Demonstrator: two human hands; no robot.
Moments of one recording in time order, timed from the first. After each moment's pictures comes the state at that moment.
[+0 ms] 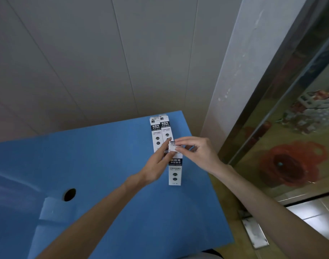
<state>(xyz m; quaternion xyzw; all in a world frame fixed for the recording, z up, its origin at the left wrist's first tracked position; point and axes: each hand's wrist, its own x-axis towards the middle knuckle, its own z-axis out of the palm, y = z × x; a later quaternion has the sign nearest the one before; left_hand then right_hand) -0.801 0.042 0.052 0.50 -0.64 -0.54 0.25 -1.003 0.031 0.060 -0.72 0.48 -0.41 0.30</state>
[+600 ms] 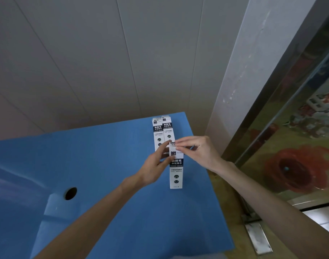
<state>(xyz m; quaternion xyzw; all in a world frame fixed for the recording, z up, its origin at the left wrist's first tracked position) -0.792 0.032 0.041 0.50 -0.68 -0.48 0.25 -1.010 0.010 0.061 -0.74 0.45 -0.39 0.30</state>
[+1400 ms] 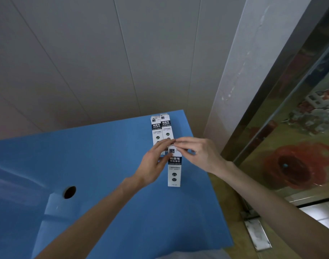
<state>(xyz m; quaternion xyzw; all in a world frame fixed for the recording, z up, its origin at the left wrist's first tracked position) -0.793 0.036 0.039 0.46 -0.76 -0.34 0.31 -1.016 0.022 0.055 -0.84 0.41 -0.34 0.10</state>
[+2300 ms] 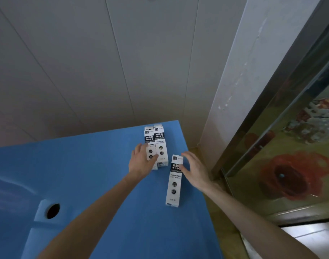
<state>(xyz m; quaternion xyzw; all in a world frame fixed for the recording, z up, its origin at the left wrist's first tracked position) -0.796 -0.054 -0.008 0.70 -0.64 -0.27 0.17 -1.030 -0.014 -0.032 -0.69 0.64 -0.21 0.27</state>
